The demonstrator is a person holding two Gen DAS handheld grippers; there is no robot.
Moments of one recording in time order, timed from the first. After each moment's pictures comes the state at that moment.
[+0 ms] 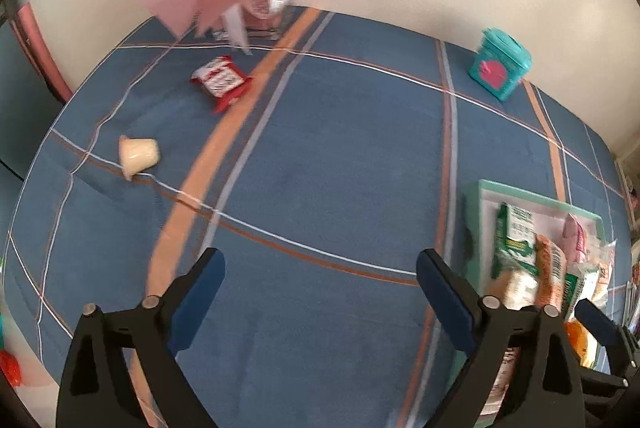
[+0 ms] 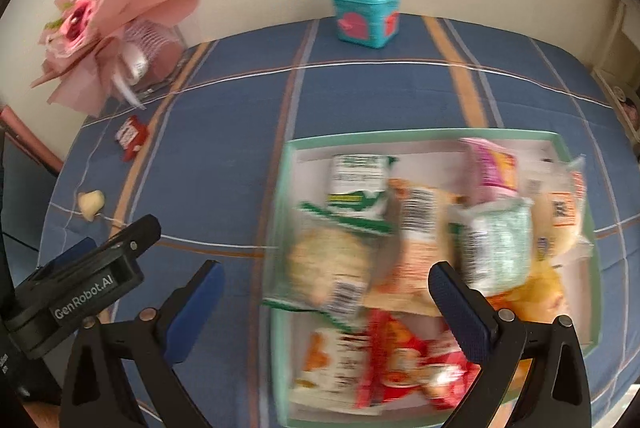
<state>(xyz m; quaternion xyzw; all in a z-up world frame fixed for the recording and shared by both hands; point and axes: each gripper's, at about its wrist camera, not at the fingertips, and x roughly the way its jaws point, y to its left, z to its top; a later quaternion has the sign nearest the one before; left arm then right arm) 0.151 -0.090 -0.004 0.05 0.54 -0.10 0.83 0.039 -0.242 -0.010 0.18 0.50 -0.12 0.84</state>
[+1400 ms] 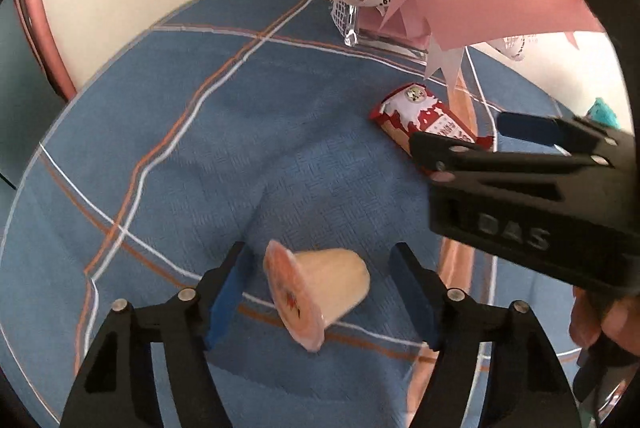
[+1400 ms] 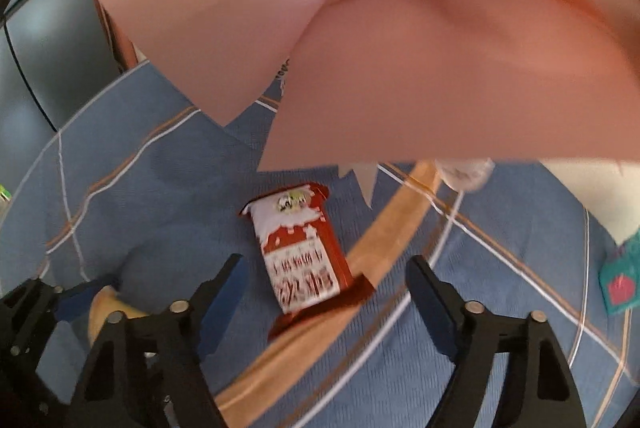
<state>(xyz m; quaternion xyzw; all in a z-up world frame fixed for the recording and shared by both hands) 0.297 0.054 -0.074 0.03 0.52 -0.09 0.85 0.313 -0.032 -0.052 -0.07 0.47 0.06 0.88</state>
